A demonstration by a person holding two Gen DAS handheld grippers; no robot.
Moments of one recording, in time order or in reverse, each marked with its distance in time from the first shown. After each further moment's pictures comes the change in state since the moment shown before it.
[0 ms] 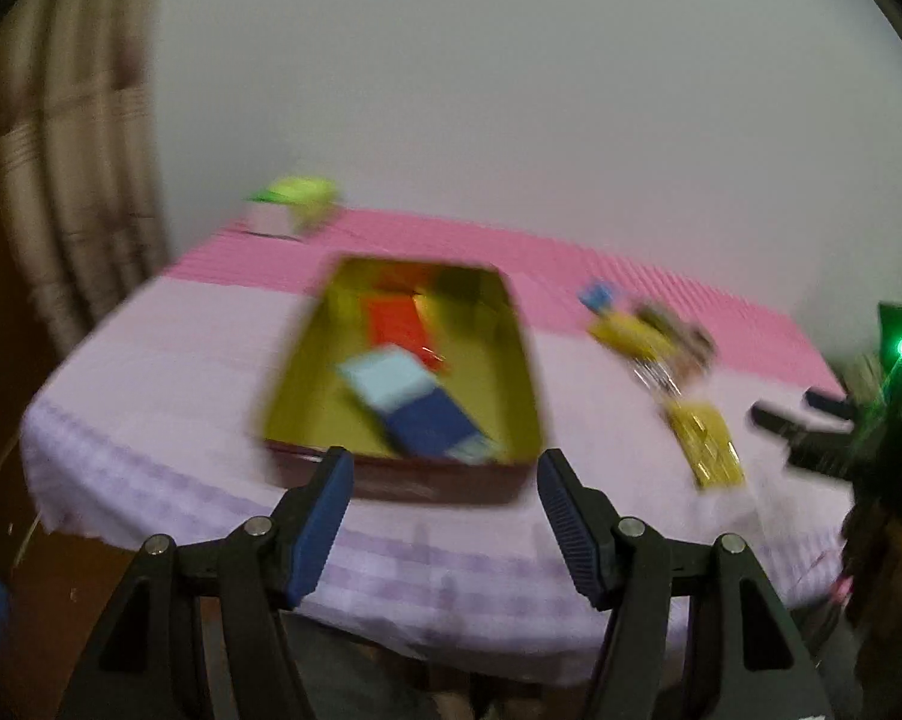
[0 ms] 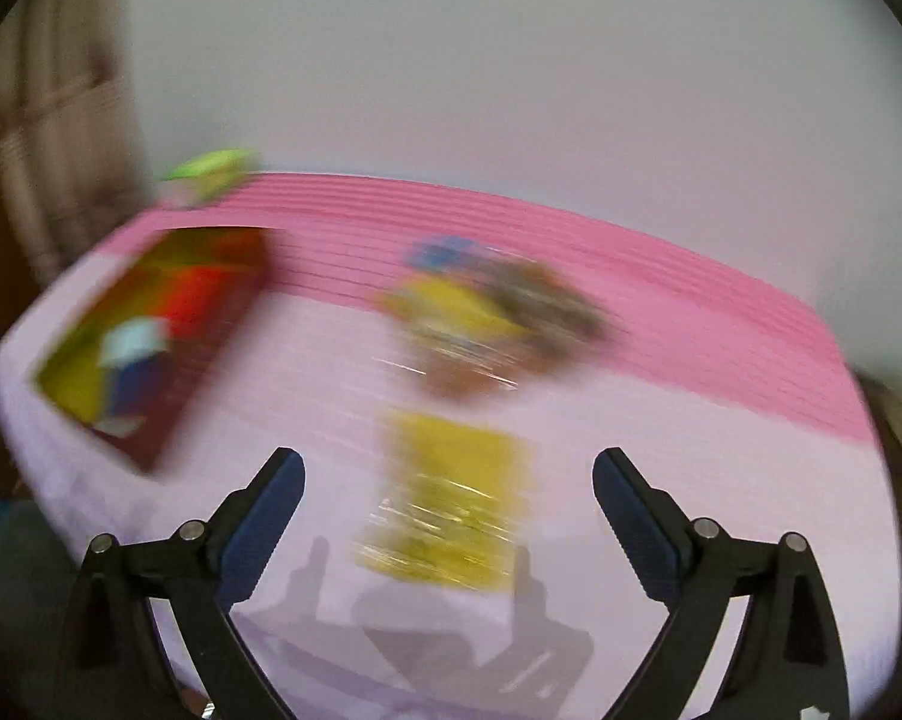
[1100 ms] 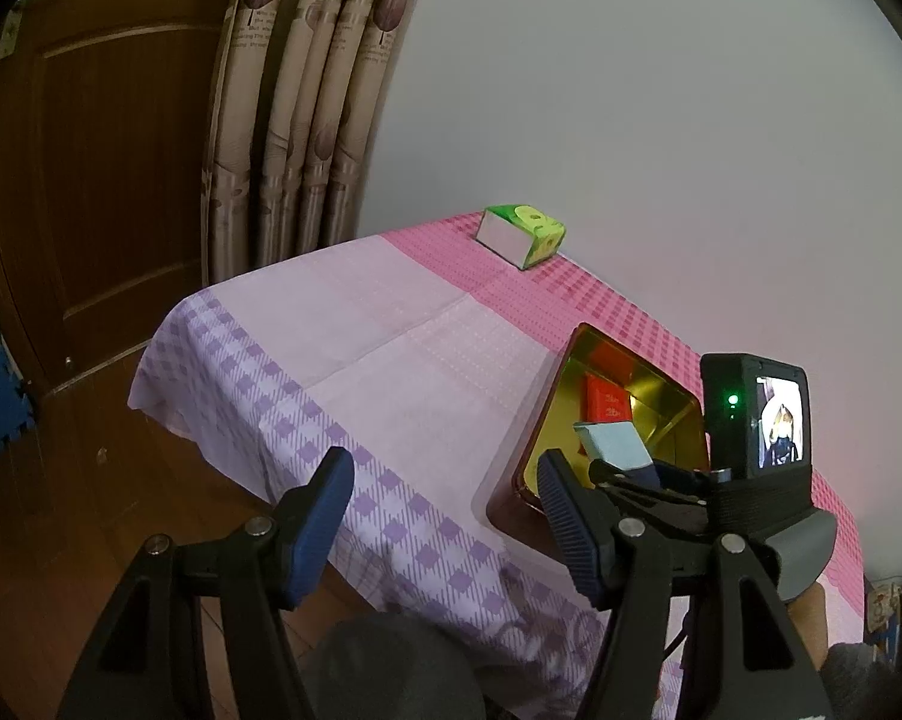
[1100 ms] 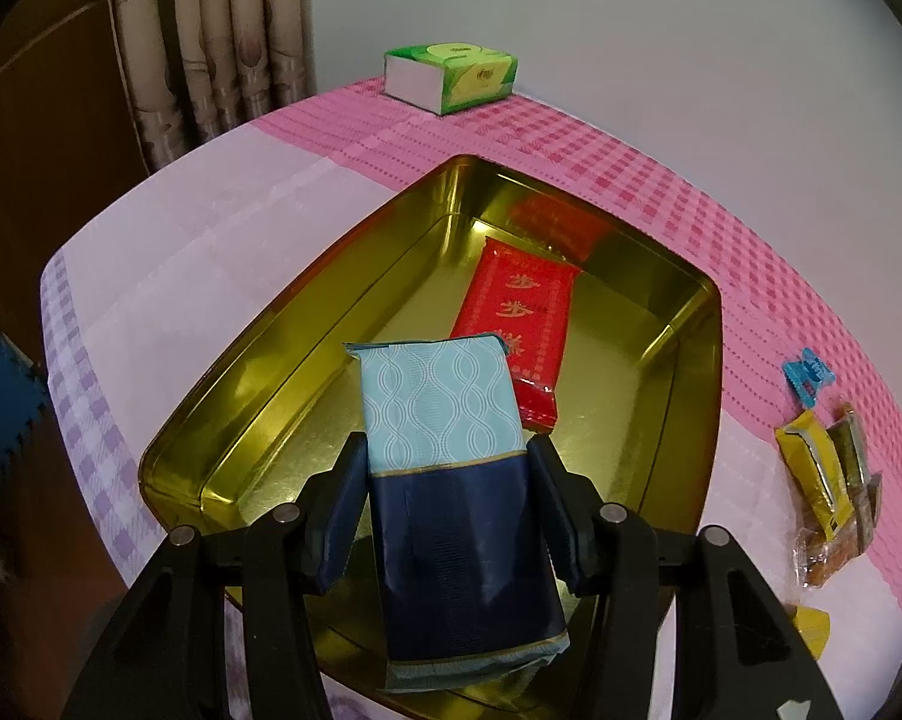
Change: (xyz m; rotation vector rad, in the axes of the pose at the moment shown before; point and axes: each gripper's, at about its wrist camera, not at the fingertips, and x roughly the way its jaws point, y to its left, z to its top) left arm -0.052 0.147 -0.003 -0.493 -0.104 0.251; right arm 0.085 0.294 0.059 -0.376 0.169 0.234
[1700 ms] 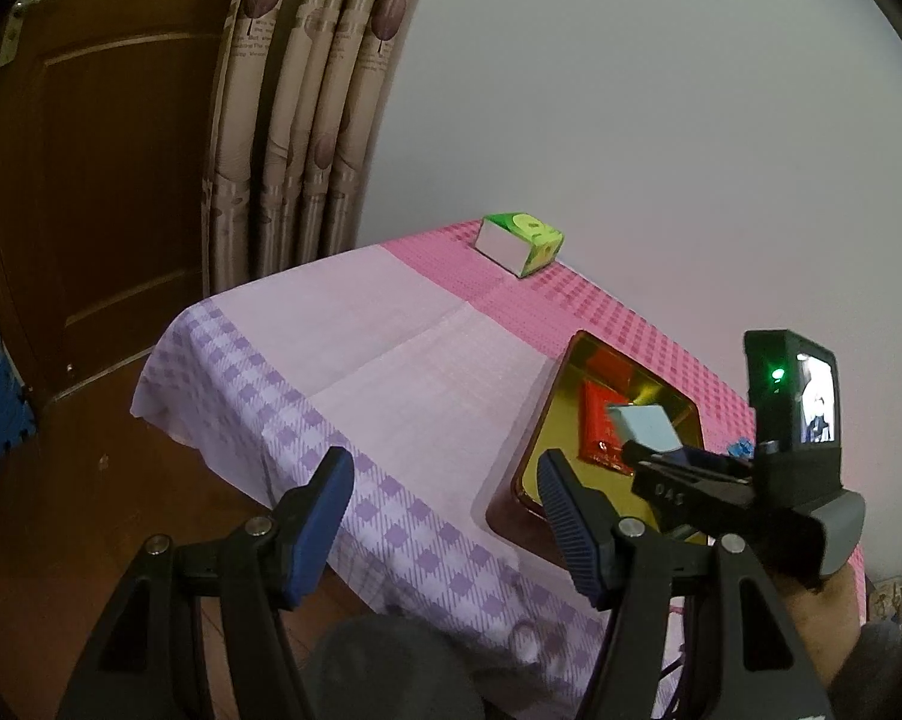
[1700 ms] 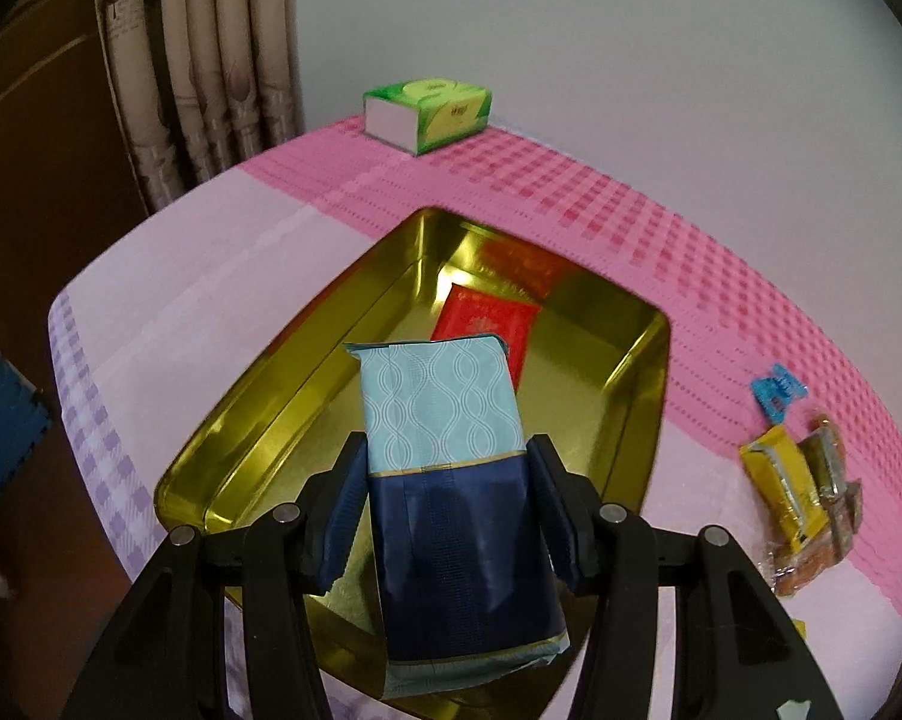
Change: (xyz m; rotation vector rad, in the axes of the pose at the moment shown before) left arm -0.003 -0.001 0.001 0.005 -0.016 0.000; right arm -0.022 -0.019 0.009 0.026 -0.051 0.000
